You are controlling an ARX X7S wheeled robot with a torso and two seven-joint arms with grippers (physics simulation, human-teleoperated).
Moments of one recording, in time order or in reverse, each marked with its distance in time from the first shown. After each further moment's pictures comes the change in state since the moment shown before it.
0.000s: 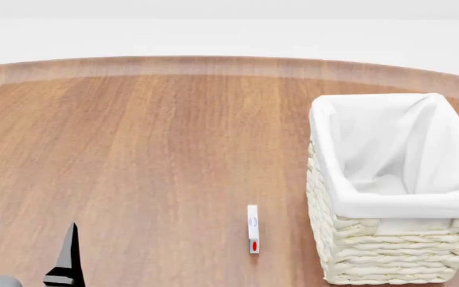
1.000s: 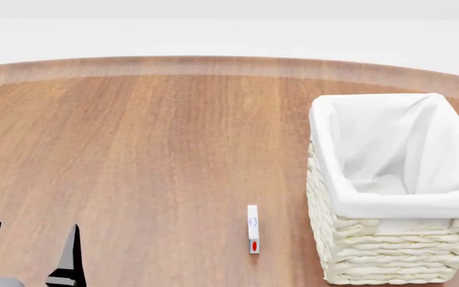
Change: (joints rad) left arm -0.003 -0.017 0.022 -0.012 -0.006 0.017 -0.016; right arm 0.137 -0.004 -0.026 0.101 0.136 0.063 -0.082
